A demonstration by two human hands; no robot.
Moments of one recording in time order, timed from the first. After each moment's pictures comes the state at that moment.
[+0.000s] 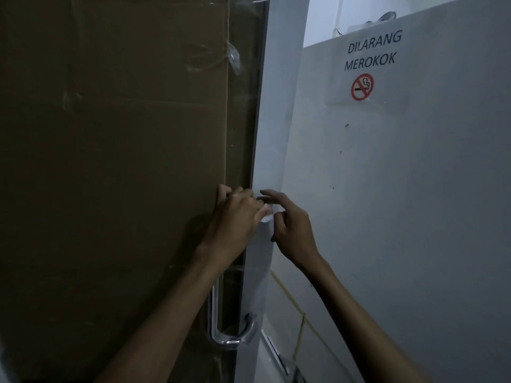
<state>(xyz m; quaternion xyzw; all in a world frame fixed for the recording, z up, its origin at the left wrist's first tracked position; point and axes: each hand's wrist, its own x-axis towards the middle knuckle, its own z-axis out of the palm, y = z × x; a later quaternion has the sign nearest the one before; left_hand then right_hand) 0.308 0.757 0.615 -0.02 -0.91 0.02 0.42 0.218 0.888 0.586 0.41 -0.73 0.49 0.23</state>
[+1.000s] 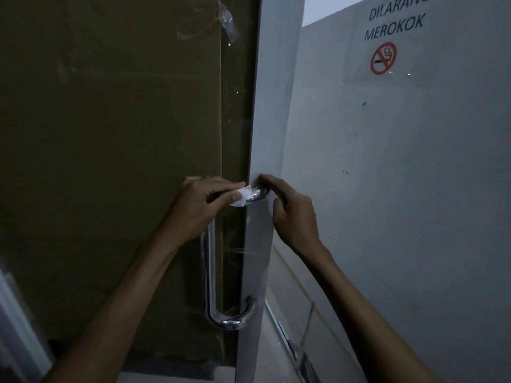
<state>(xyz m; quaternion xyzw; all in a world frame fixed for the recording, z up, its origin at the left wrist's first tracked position) 0.335 0.712 0.596 -0.03 -0.88 -0.25 0.40 0.200 0.891 0.566 0.41 -0.75 0.46 0.24</state>
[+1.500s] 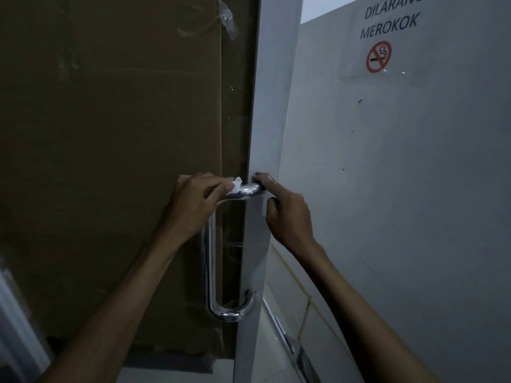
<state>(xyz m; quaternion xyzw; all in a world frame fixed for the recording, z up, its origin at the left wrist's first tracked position) 0.339 0.717 0.593 0.00 -0.87 -0.22 0.44 0.216 0.889 0.566 0.40 -0.78 0.41 0.26</state>
